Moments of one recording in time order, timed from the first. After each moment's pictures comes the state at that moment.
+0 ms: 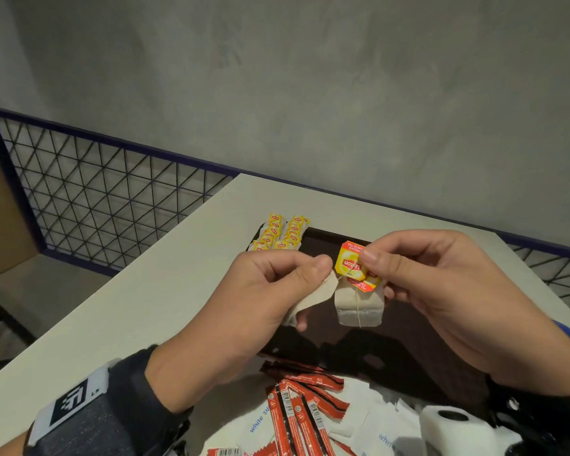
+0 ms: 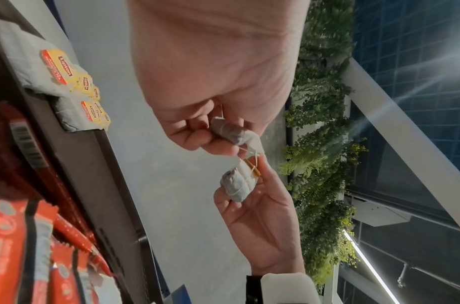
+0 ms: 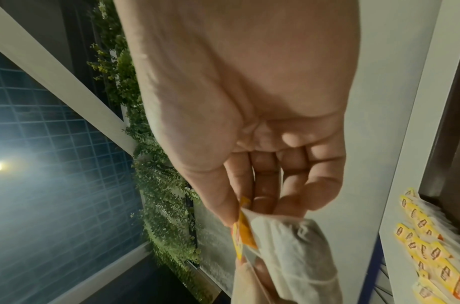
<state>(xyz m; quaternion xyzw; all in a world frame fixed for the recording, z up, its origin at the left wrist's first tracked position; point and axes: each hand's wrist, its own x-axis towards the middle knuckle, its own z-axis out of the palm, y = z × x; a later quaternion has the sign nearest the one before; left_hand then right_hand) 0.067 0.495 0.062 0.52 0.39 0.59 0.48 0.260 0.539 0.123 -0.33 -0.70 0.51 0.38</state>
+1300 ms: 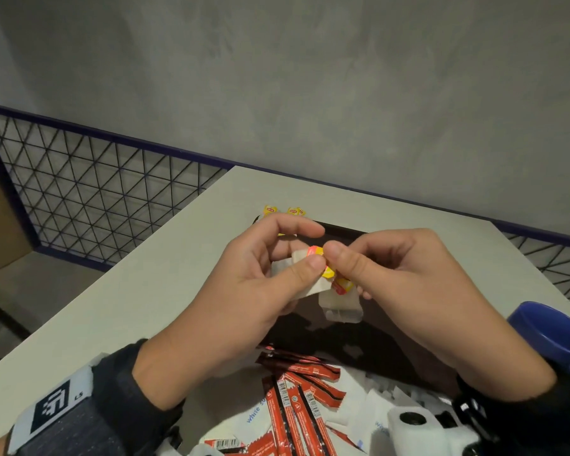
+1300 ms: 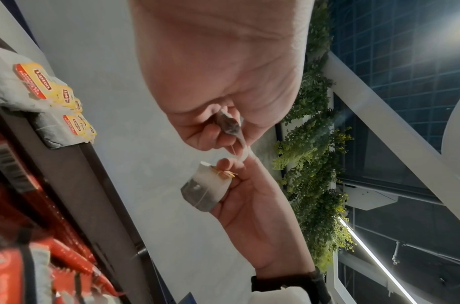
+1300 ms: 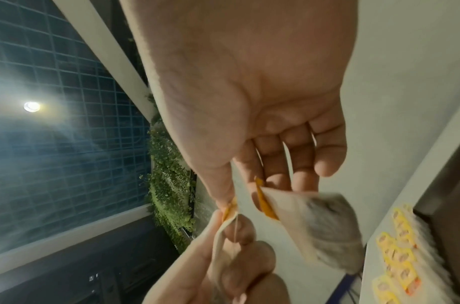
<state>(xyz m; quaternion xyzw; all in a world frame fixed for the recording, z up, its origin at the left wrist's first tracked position) 0.067 0.491 0.065 0.54 0.33 0.62 0.46 0.245 0.534 0.108 -0.37 -0.78 0.34 0.36</state>
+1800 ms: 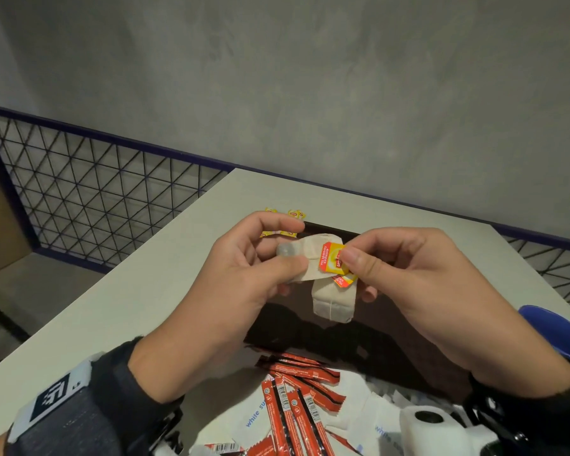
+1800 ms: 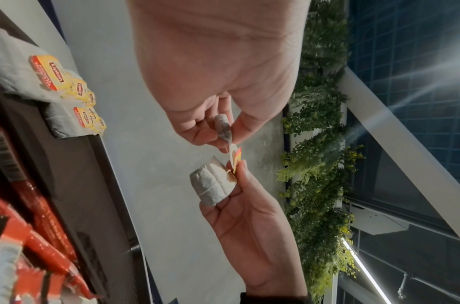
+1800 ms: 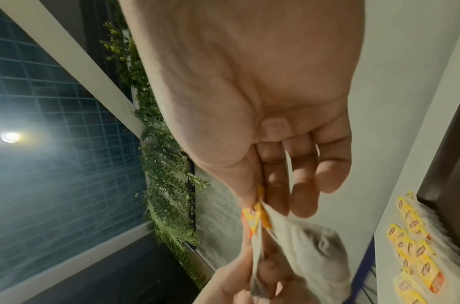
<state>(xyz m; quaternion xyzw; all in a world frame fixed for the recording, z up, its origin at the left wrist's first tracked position) 0.059 0.498 0.064 0.49 0.36 0.64 0.47 0.254 0.538 0.114 -0.37 -0.76 0.41 0.34</state>
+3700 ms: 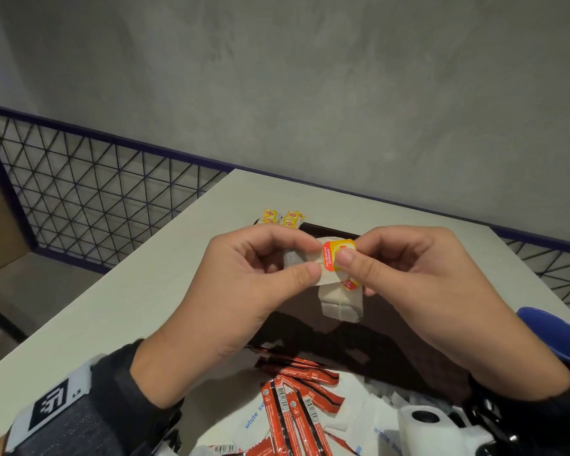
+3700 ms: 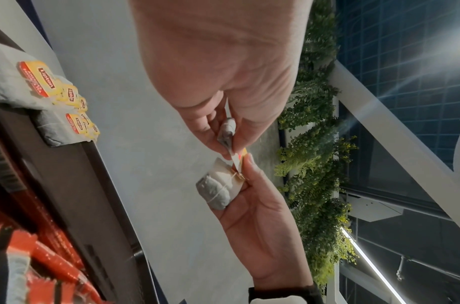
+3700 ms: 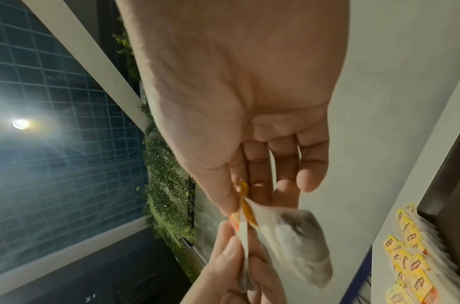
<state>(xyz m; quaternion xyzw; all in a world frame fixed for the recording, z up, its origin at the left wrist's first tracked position) 0.061 0.494 0.066 0.54 0.39 0.65 0.37 0.255 0.539 0.114 -0.34 -0.79 0.34 0.38</state>
